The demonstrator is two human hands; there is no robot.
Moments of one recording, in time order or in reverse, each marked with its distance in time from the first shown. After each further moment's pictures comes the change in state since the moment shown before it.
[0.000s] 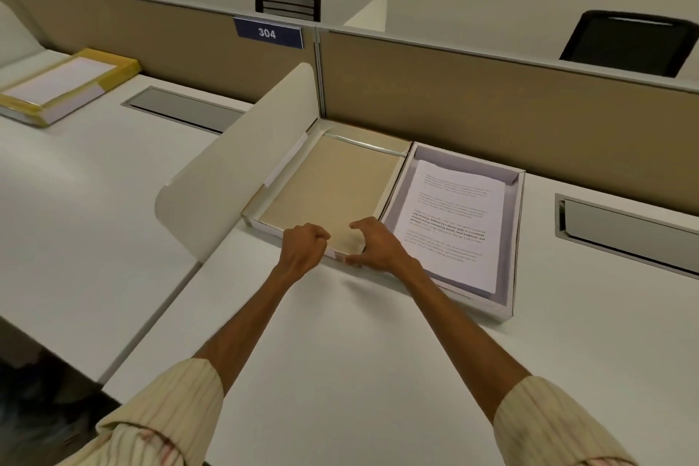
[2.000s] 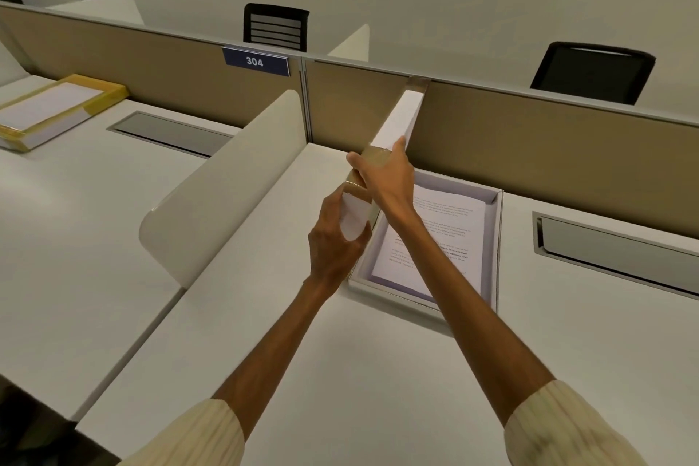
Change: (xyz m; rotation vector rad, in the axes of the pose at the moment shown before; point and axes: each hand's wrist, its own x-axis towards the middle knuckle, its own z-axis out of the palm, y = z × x) left_hand -0.012 0.109 0.001 -0.428 0.470 0.256; right_hand -0.006 -0.083 -0.143 0.563 0.621 0.249
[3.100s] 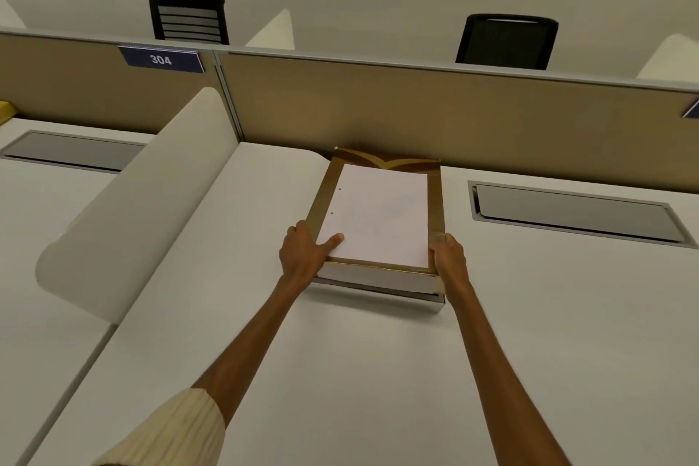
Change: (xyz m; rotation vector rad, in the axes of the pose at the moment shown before) left_hand -0.003 -0.026 0.063 0.346 -0.485 -0.361; right_hand -0.026 0.228 -0.117 0.050 0.182 0.506
